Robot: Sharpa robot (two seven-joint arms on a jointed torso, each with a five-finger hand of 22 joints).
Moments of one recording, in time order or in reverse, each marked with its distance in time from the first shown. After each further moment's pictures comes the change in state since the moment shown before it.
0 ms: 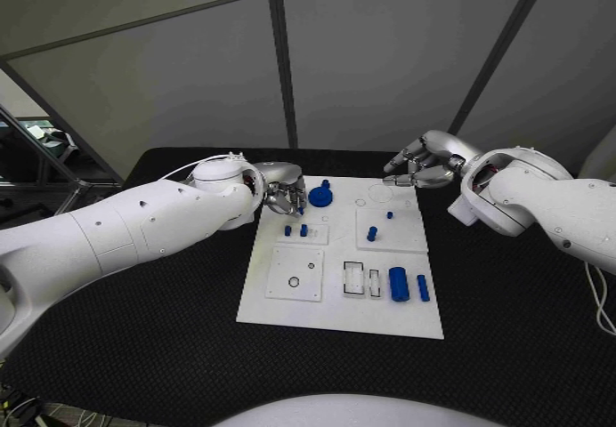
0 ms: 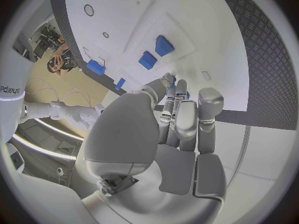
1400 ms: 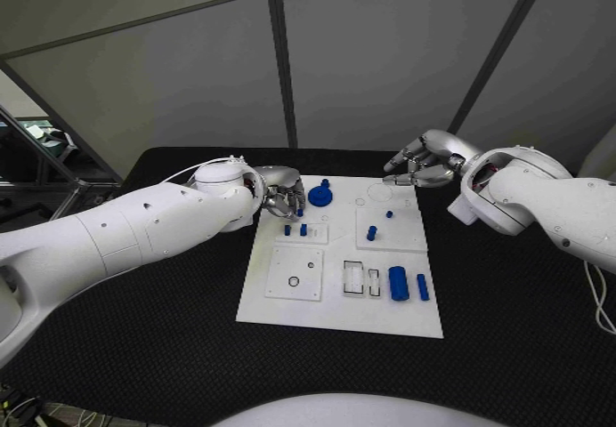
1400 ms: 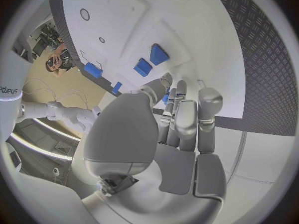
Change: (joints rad) left arm -0.011 0.016 -0.003 -0.032 0.003 0.013 -0.011; left_hand -0.033 -0.044 0.011 -0.005 0.000 -0.144 0.018 -0.019 -0.059 -0.004 0.004 -0.024 -0.018 0.000 0.000 -0.008 -0.035 0.000 -0.004 0.004 0.000 0.000; right arm 0.000 0.000 0.000 -0.003 0.000 0.000 0.000; right_hand -0.004 -0.004 0.006 -0.002 0.000 0.000 0.000 0.000 0.001 -0.016 0.003 -0.050 -0.053 0.000 0.000 -0.009 -0.009 0.002 0.000 0.000 -0.009 0.000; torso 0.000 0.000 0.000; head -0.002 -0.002
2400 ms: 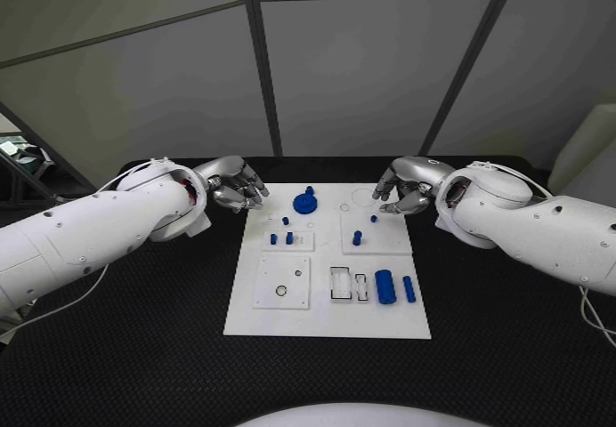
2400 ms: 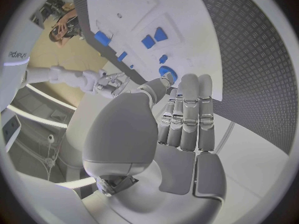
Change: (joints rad) left arm 0.000 -0.189 0.052 0.112 0.362 -0.093 0.061; left_hand 0.011 -0.005 0.039 -0.017 0.017 0.021 0.011 0.035 -0.048 -0.050 0.022 -0.008 -0.005 -0.164 0.011 -0.427 -0.503 0.000 -0.220 0.009 -0.334 -0.250; right arm -0.044 0.001 -0.012 0.009 -0.452 0.024 -0.046; right_hand 0.054 -0.051 0.229 -0.150 -0.055 0.084 0.023 -0.004 0.010 -0.132 0.045 -0.831 -0.738 0.004 0.029 -0.100 -0.107 0.014 0.000 0.022 -0.009 0.000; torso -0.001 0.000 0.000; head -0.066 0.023
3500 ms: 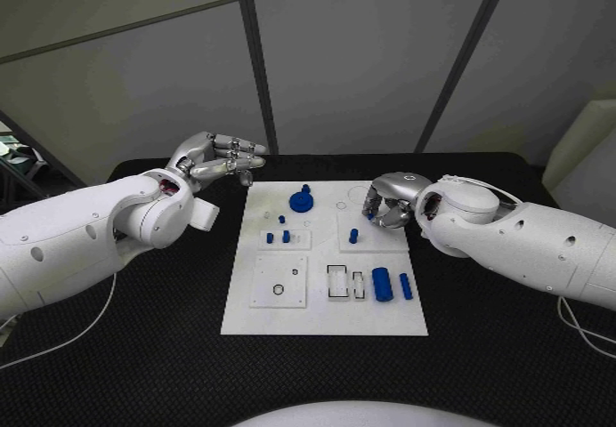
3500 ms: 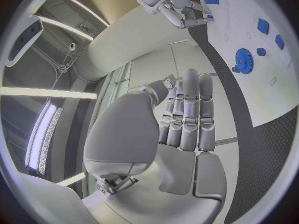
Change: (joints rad) left arm -0.015 -0.073 -0.004 0.119 0.819 -0.134 0.265; left_hand -0.004 0.016 -0.006 -0.011 0.011 0.040 0.005 0.000 0.000 0.028 0.002 0.014 0.010 0.011 0.000 -0.120 -0.082 0.000 -0.018 0.004 -0.047 -0.024; right arm -0.046 0.064 -0.007 -0.038 -0.138 0.054 -0.046; right_hand 0.004 0.044 0.042 -0.047 0.006 0.044 -0.007 0.007 0.002 0.059 -0.002 -0.044 -0.076 0.000 0.007 0.016 0.011 0.000 0.000 0.007 0.010 0.000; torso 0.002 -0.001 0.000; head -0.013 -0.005
